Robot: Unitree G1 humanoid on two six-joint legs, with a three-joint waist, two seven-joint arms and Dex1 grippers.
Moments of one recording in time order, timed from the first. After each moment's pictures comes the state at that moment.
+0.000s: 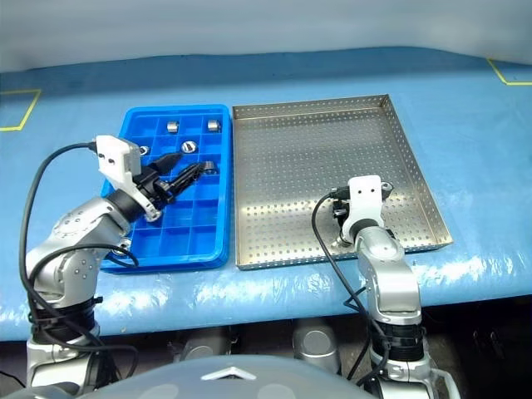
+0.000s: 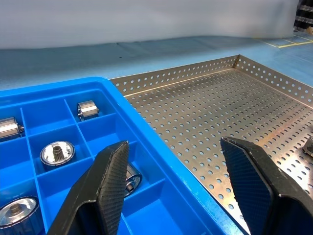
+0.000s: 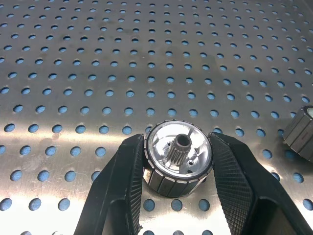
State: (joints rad) left arm -0.17 0.41 0.21 -0.43 -0.52 0.77 -0.42; right arm -0.06 -0.16 -0.03 -0.39 0.04 0.81 0.11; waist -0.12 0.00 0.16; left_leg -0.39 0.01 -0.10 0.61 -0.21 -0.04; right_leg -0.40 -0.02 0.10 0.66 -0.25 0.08
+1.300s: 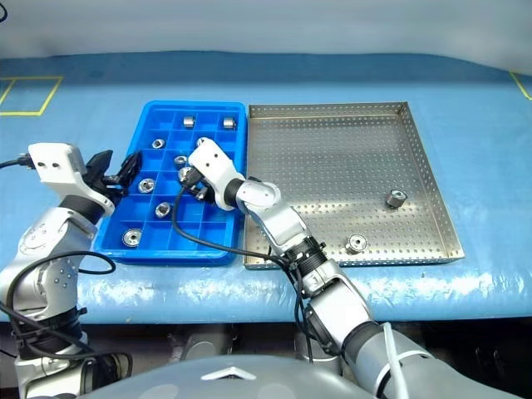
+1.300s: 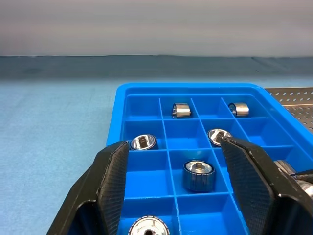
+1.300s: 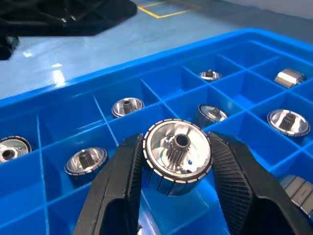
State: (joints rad) left arm -0.10 0.39 0.38 -0.41 -0.45 0.67 -0.22; right arm -0.66 0.13 0.36 0.45 0.06 0.27 0.50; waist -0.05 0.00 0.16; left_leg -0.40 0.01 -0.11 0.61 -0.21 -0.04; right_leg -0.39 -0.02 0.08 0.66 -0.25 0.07
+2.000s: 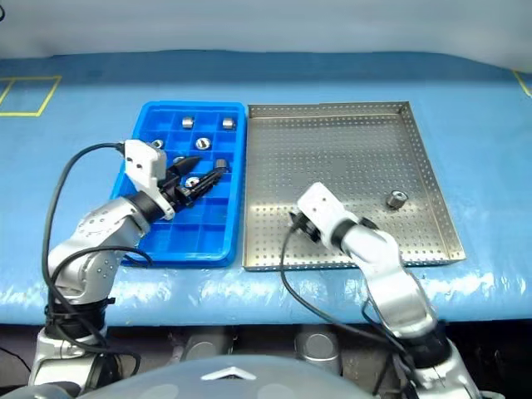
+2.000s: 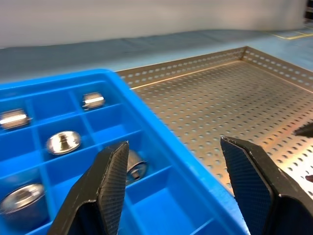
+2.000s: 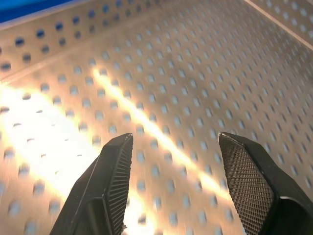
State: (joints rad) left arm -0.21 0.41 0.02 -0.37 -0.47 0.67 -0.44; right arm 0.01 -0.49 0.20 -0.69 -0.07 0.85 0.50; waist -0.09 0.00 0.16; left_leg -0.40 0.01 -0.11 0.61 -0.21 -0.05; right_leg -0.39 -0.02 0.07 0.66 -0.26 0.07
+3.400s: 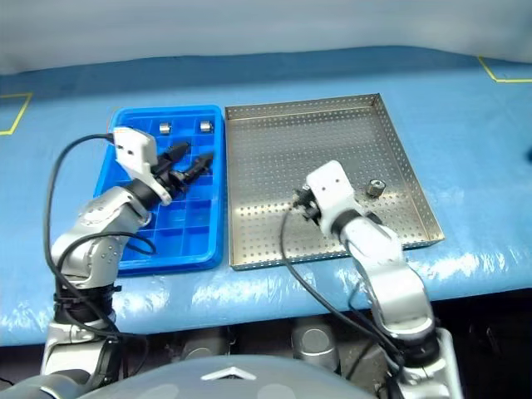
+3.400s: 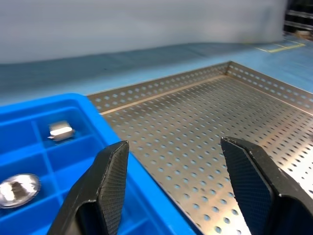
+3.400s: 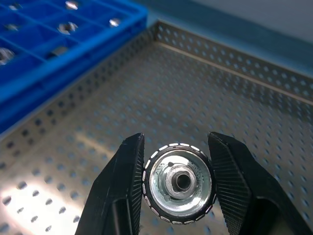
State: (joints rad) left arm -0.27 0.39 0.19 -0.28 -0.45 0.60 -0.39; right arm -0.27 -0.20 0.27 -0.62 0.04 0.88 0.33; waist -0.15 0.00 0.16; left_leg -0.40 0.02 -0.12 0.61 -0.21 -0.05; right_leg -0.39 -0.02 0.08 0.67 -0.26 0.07
